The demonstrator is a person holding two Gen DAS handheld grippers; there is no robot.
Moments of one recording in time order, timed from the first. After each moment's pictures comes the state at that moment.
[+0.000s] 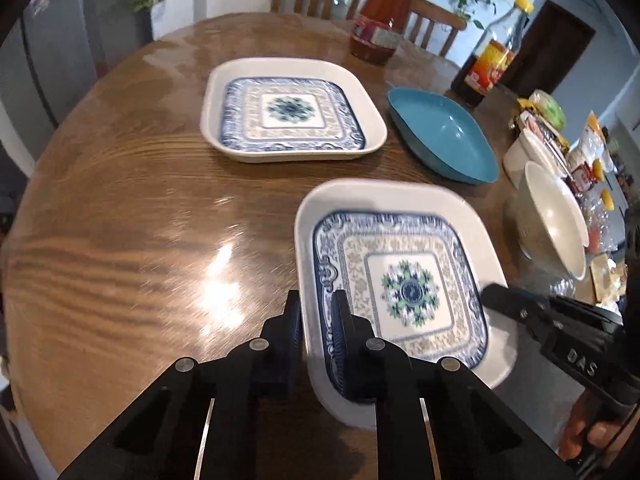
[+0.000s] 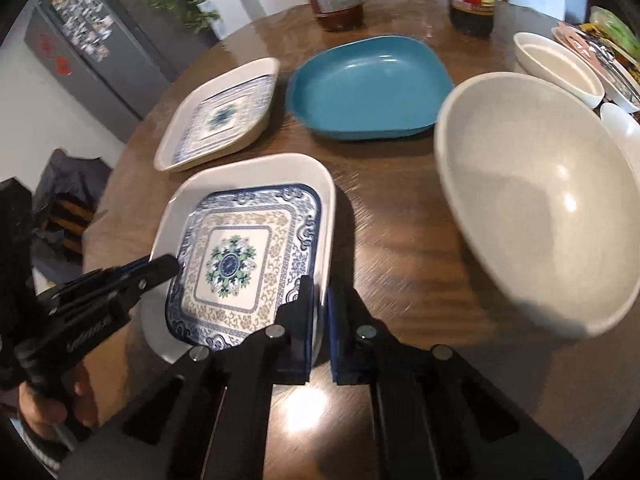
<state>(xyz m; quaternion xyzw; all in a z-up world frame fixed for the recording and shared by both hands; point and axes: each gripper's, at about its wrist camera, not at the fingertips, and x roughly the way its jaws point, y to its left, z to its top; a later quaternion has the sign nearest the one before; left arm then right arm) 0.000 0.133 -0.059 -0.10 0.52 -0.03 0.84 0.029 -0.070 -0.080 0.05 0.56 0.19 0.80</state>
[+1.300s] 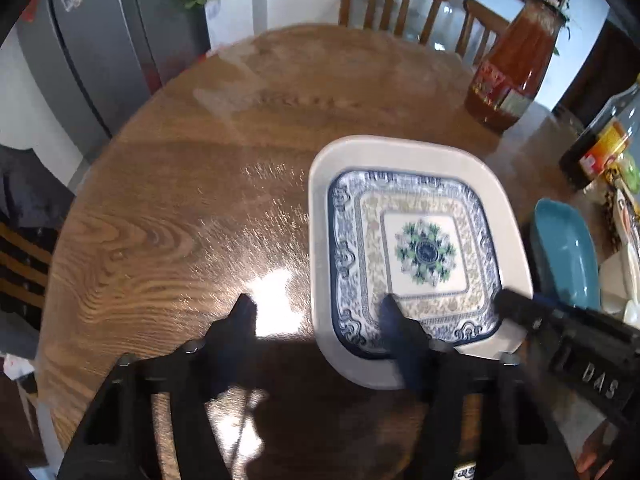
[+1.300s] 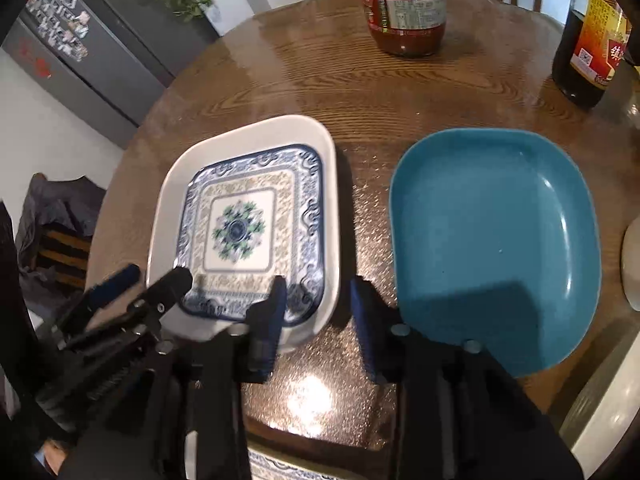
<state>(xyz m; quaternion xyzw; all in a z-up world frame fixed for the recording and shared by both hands) 0.139 0.194 -0.077 -0.09 0.53 0.08 0.84 0.167 0.024 -0.087 0.04 0.59 0.17 0.79</state>
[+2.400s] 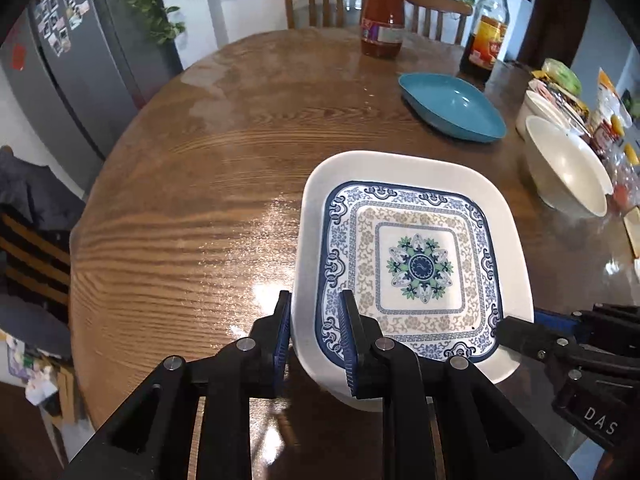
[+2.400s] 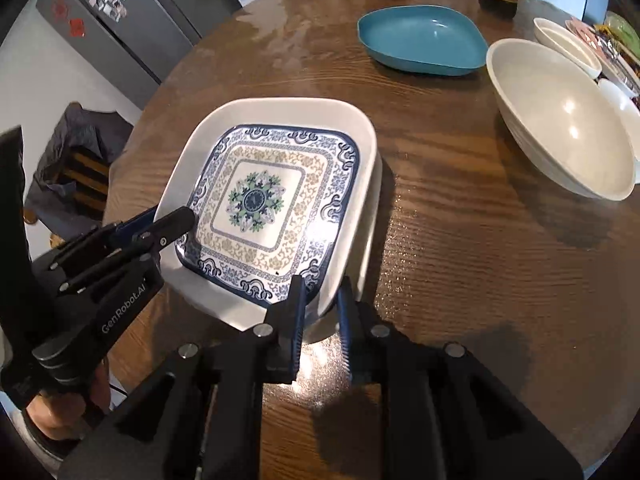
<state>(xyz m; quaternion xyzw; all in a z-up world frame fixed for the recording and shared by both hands) -0.035 0.116 -0.051 -0.01 0.52 0.03 0.86 -0.024 -0.033 -0.055 0.02 0.59 0.21 0.78</state>
